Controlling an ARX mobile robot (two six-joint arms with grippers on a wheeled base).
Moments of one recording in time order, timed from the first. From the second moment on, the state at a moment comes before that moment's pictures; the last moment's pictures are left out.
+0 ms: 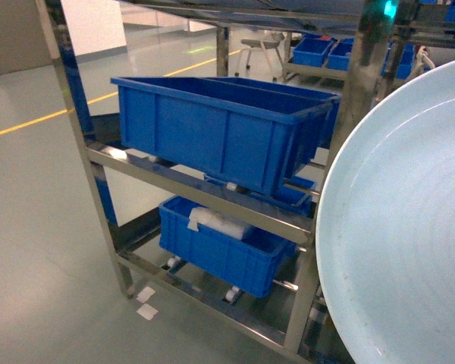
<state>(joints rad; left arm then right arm) 0.00 0.01 0.01 0.00 0.00 0.00 0.12 0.49 0.06 0.47 -0.11 -0.09</state>
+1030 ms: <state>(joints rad) 0.00 0.01 0.01 0.00 0.00 0.00 0.12 0.49 0.06 0.47 -0.11 -0.09</state>
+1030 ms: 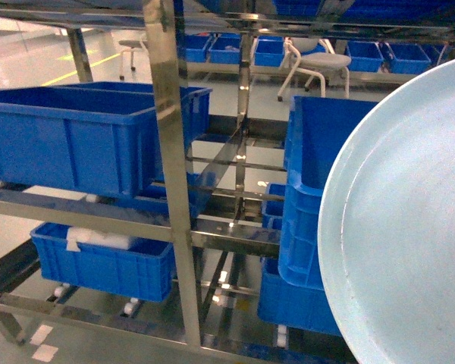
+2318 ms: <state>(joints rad) 0.00 0.01 0.01 -0.01 0.00 0.00 0.12 0.50 0.06 0.46 -0.11 -0.09</state>
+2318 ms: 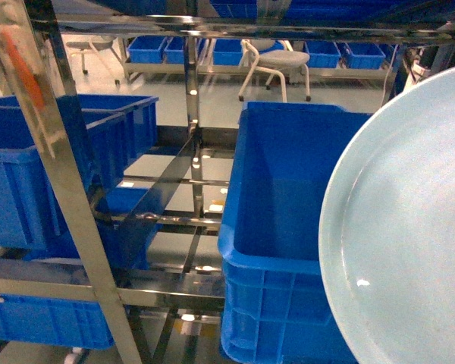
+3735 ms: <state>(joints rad) 0.00 0.01 0.01 0.00 0.00 0.00 0.12 0.49 0.06 0.47 -0.11 -0.09</state>
